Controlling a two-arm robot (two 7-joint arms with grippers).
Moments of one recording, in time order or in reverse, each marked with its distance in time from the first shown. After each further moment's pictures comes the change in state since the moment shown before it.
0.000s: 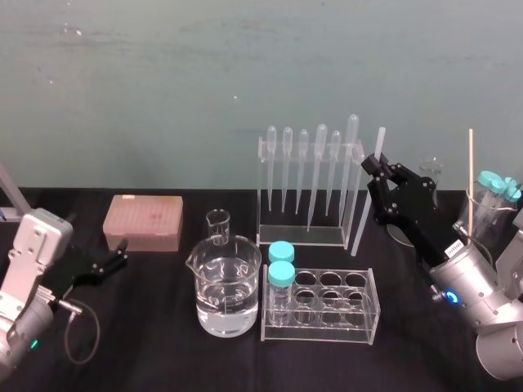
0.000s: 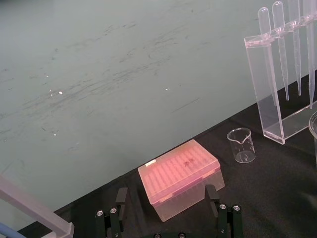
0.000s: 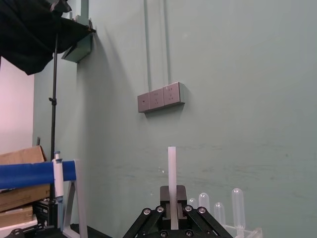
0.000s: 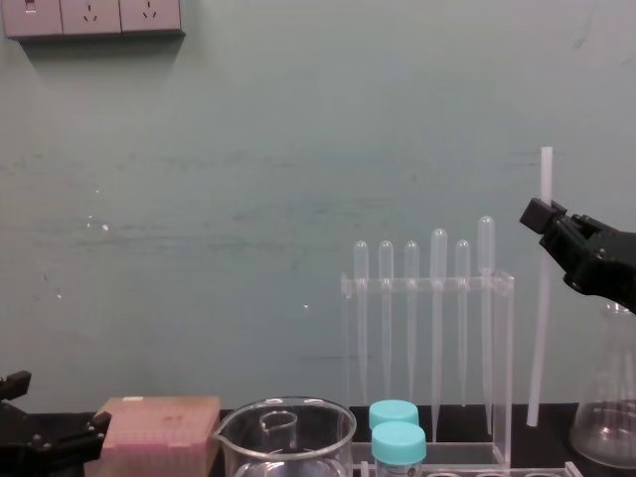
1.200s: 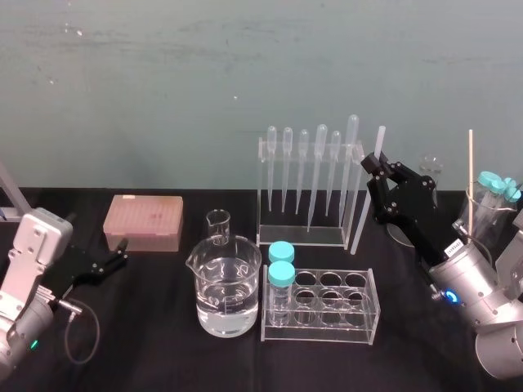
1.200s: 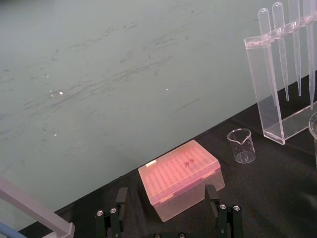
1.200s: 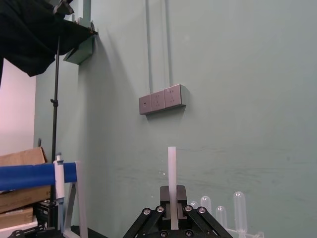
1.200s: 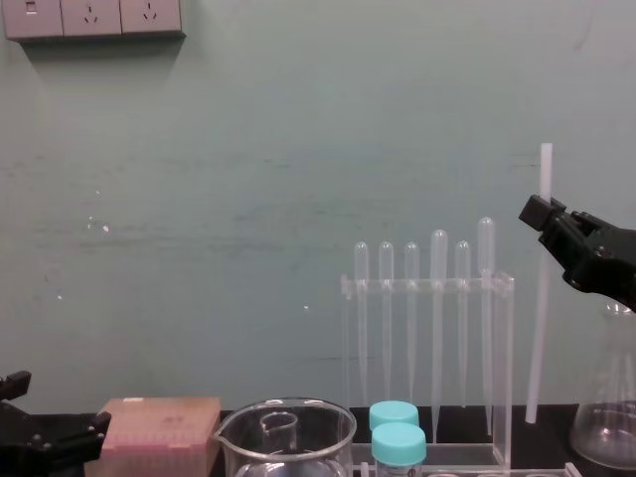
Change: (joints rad) left arm 0.000 0.000 0.000 0.000 0.000 0.000 0.000; right arm 0.001 -0.001 -0.002 0.000 0.002 -0.009 0.004
